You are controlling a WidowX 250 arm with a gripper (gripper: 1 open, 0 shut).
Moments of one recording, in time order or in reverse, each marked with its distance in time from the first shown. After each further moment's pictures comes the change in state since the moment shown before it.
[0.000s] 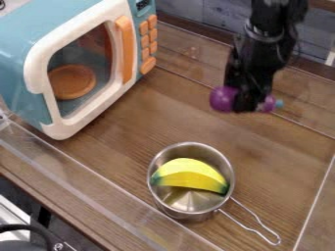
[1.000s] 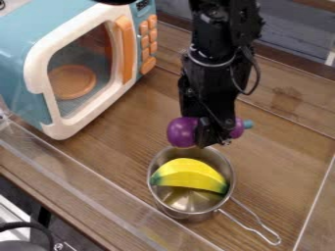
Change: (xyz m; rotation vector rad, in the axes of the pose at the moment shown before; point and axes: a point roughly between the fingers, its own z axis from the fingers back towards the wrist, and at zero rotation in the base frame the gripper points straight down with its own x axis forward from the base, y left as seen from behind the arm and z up) arm -0.066 -0.059 0.016 -0.024 -0.059 0.164
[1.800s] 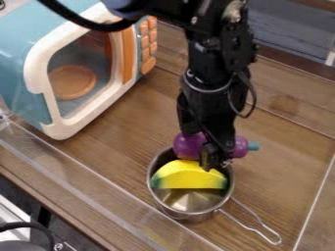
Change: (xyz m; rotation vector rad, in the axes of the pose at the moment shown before) arm -0.003 -0.012 -0.020 -0.021 -0.025 0.021
